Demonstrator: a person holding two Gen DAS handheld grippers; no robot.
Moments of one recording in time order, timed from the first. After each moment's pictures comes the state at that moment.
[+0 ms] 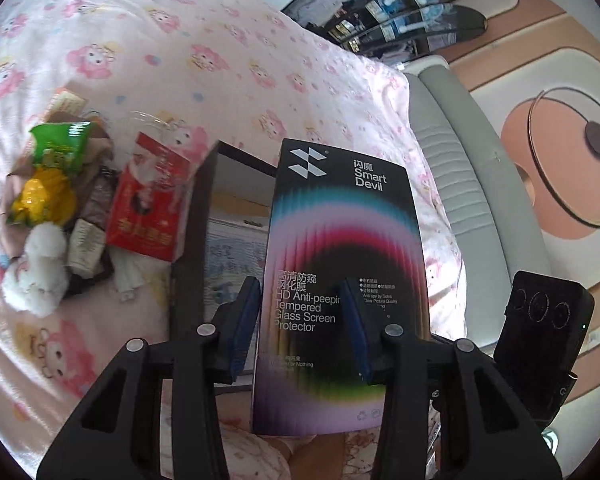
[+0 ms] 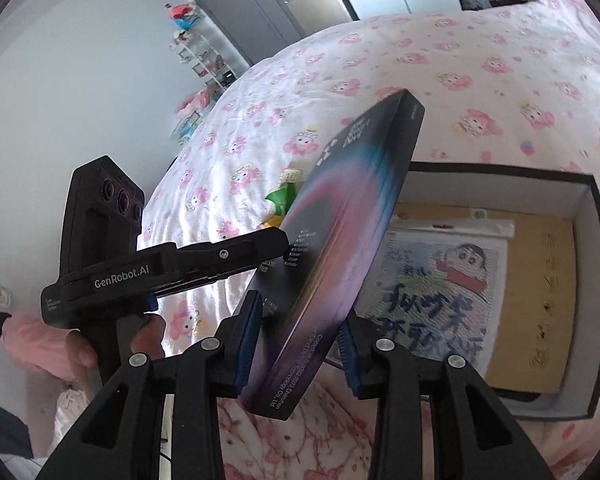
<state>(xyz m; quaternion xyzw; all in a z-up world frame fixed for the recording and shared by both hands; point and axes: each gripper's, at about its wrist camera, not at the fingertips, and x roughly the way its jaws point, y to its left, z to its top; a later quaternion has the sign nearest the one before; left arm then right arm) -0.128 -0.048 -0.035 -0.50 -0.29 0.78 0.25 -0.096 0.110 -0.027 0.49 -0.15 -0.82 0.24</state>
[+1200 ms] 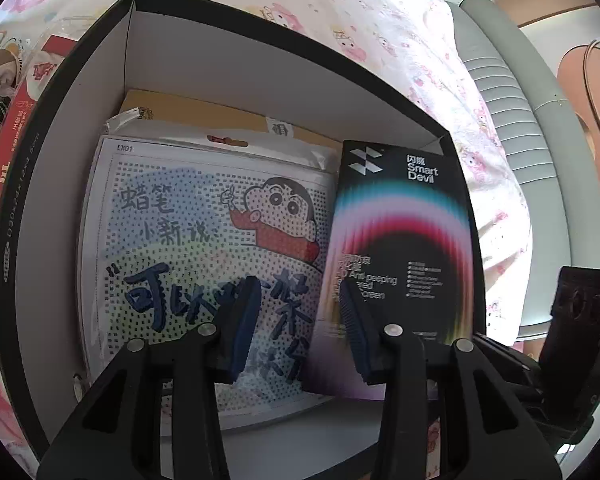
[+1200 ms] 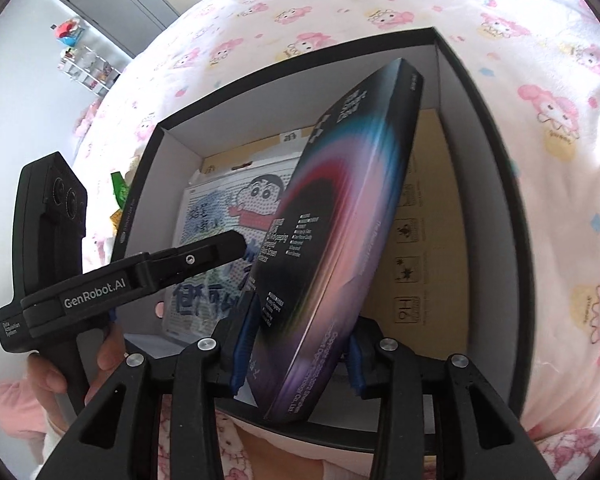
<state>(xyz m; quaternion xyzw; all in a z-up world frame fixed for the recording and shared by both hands) -0.166 0.063 -0.142 -0.60 -0.22 0.74 0.21 -0.114 0.215 -0.130 0.58 -0.17 -0.80 0.08</state>
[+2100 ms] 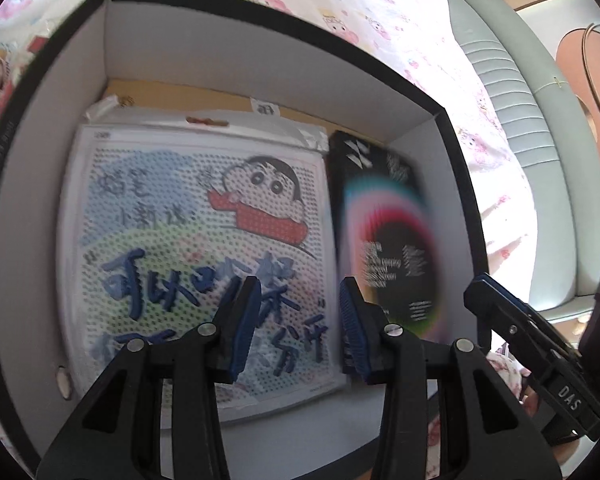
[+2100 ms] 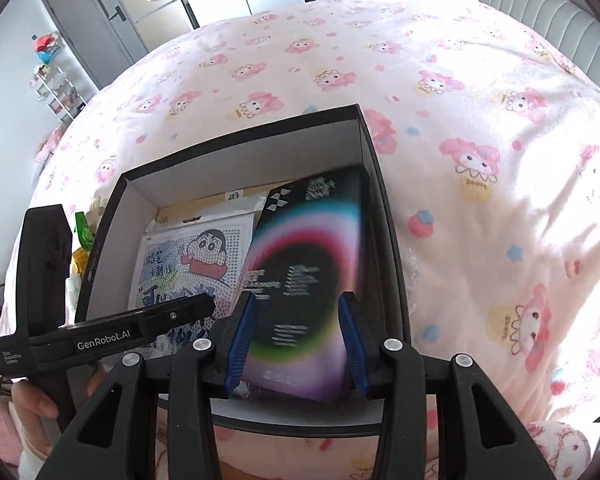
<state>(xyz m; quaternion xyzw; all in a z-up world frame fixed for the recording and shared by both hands) -0.160 0.063 -0.141 -0.60 -0.20 0.74 0.22 -0.097 0.242 -0.095 0.52 -0.11 -0.85 -0.01</state>
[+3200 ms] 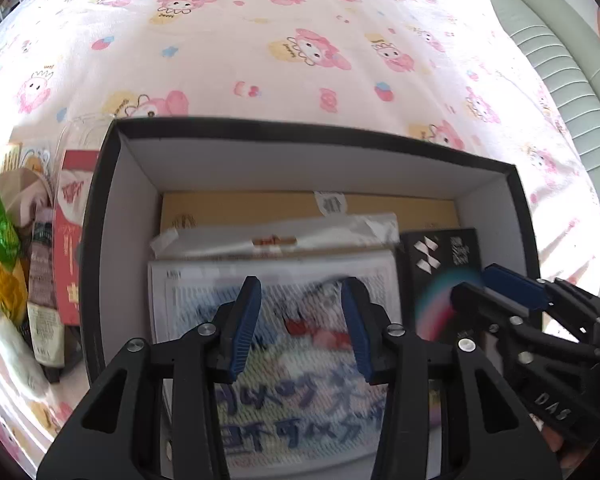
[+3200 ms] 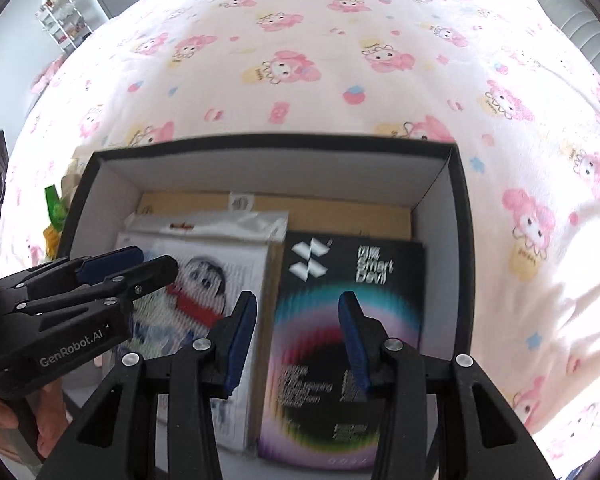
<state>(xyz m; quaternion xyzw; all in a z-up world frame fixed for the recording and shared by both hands) -0.233 0.071 -0.118 -0.62 -0.09 0.77 0.12 -0.199 0.225 -0.119 0.61 -0.04 -0.79 0.02</state>
